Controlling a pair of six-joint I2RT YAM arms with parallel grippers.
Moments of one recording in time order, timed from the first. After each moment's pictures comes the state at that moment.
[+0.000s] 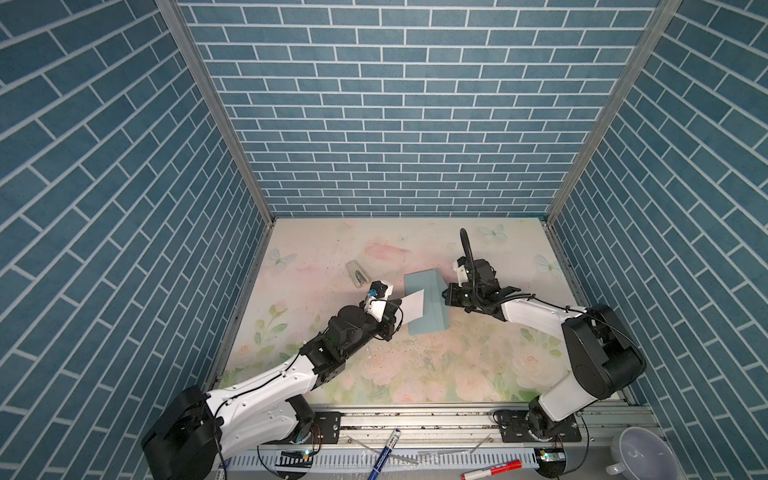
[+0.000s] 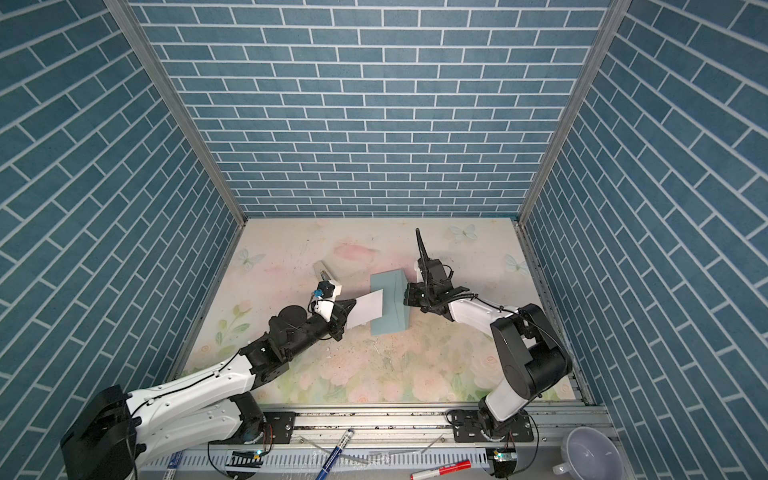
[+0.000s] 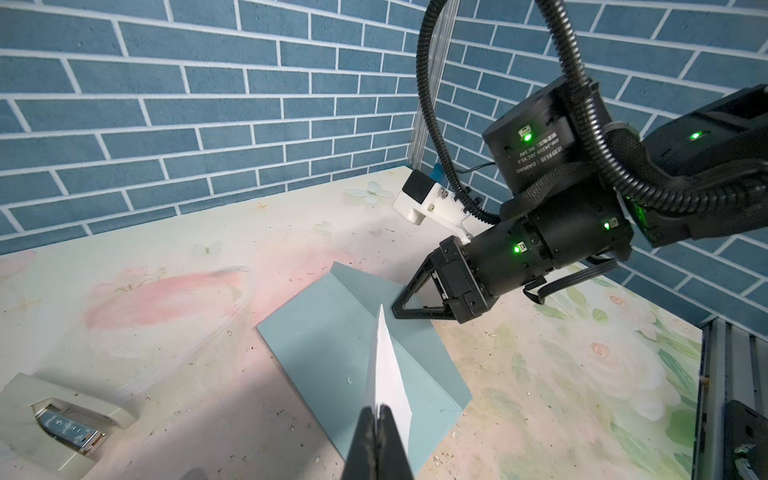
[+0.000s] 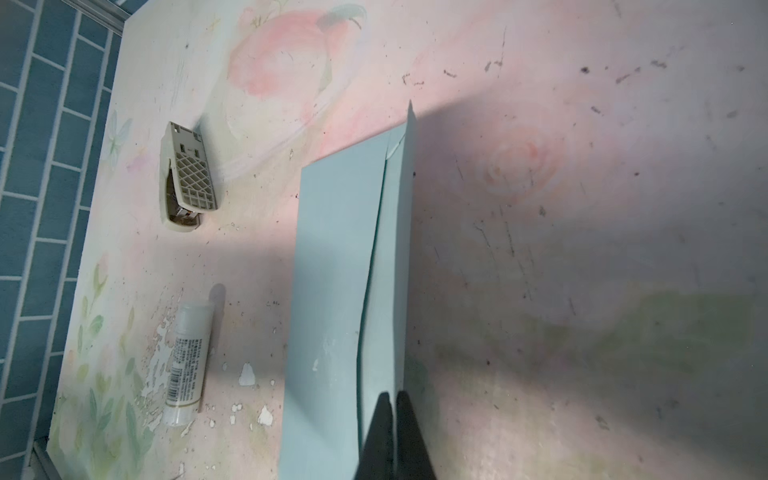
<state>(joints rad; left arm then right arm) -0.82 1.02 0.43 0.38 -0.04 -0.19 0.53 1.61 0.84 -0.03 -0.24 0.55</state>
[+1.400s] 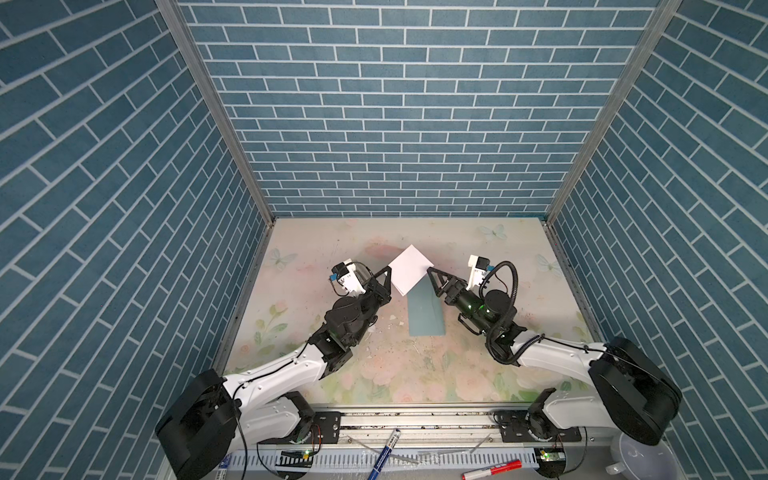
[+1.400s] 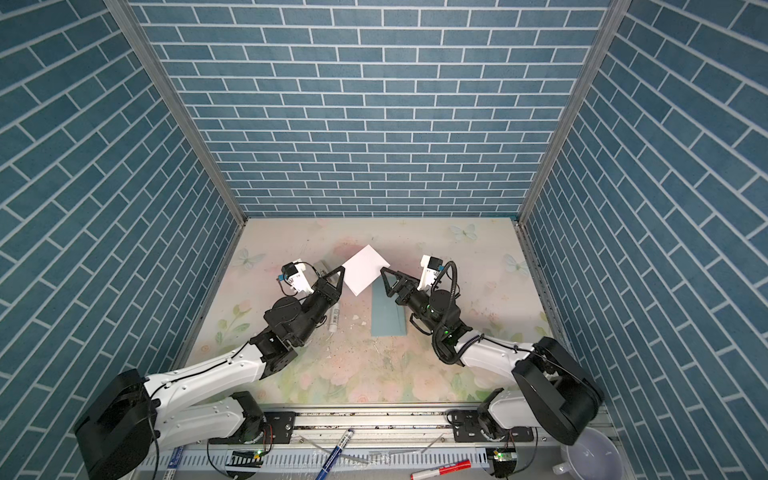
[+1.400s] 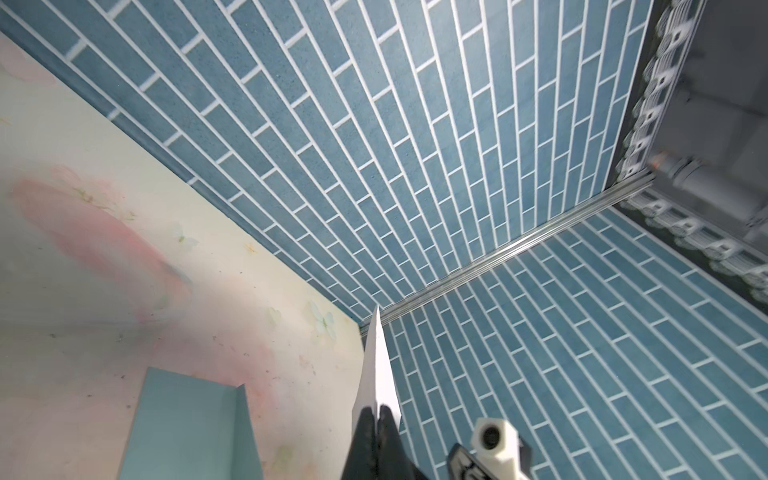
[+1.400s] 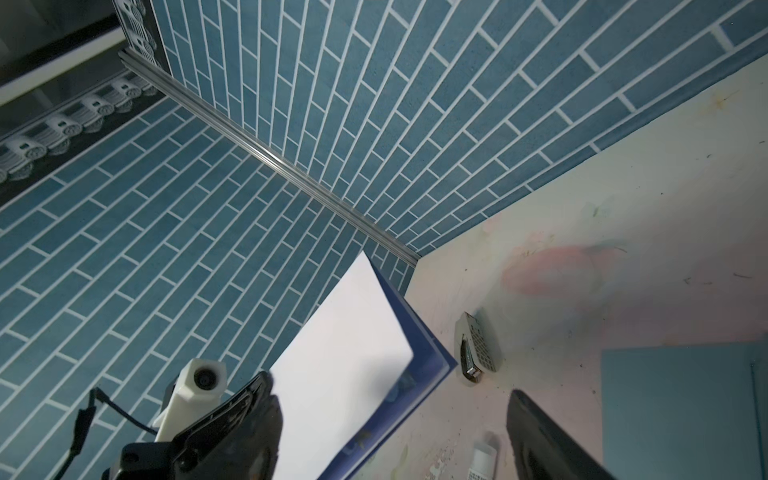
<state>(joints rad) -0.78 1.14 0.49 0.73 -0.31 -1.08 0.76 1.38 0.48 0.98 -0.01 0.97</state>
